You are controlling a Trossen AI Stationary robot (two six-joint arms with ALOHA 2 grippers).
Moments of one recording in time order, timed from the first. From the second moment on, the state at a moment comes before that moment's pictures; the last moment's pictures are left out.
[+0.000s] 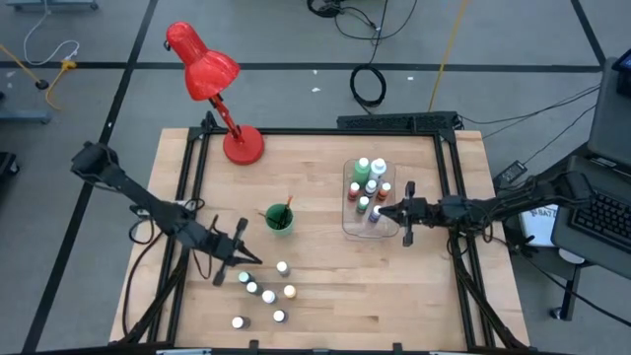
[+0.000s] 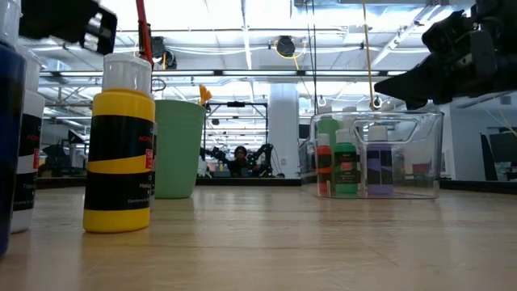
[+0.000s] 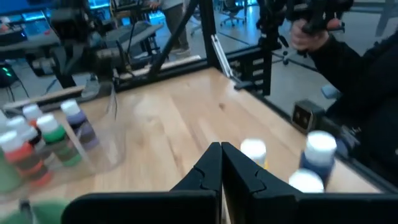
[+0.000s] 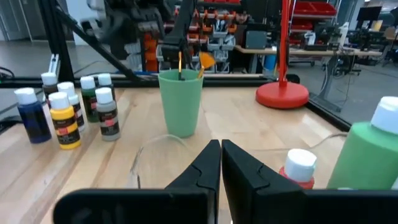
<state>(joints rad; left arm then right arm) -0.58 0.96 0.29 0.49 -0.23 0.09 0.13 0.75 0.01 0.69 0.24 -0.01</state>
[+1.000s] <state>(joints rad) -0.47 1.31 0.64 0.03 -0.18 0.04 0.13 0.79 0.01 0.71 0.23 0.01</state>
